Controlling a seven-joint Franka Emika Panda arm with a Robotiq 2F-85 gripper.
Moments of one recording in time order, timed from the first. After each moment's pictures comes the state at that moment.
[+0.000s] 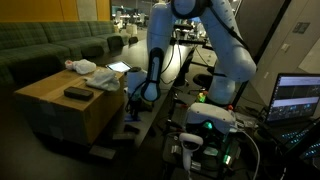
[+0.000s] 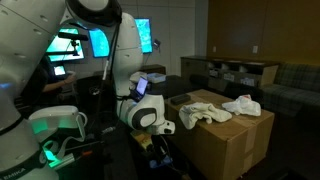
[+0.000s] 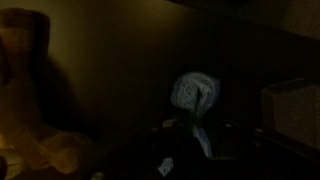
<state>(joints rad) 0.16 0.70 -0.05 -2.39 -0.25 3.06 0.11</state>
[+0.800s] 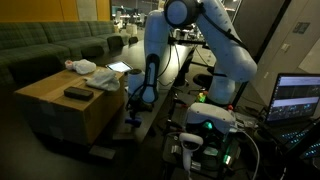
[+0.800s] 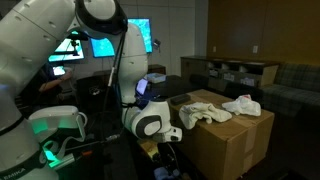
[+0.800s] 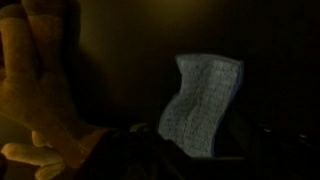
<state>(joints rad) 0.20 0.78 -0.15 -2.33 -0.21 3.13 0.10</state>
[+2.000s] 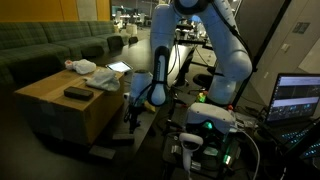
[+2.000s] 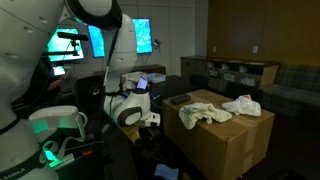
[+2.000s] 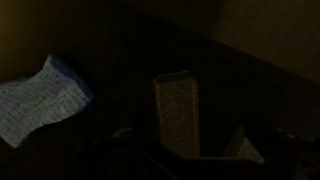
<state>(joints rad) -0.01 0.68 0.24 -2.51 -0.20 3.25 0.01</state>
